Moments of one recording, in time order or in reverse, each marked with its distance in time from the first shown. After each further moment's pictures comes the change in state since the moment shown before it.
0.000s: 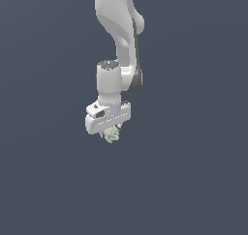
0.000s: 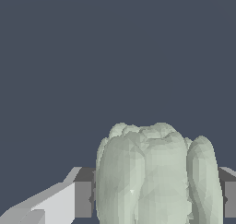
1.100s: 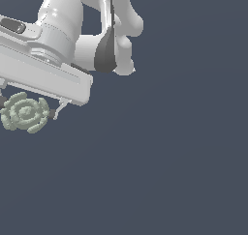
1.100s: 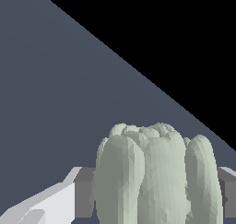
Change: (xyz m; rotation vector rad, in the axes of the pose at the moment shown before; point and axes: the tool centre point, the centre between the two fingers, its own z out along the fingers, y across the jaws) arm 0.103 0.234 -0.240 -0.571 0.621 0.075
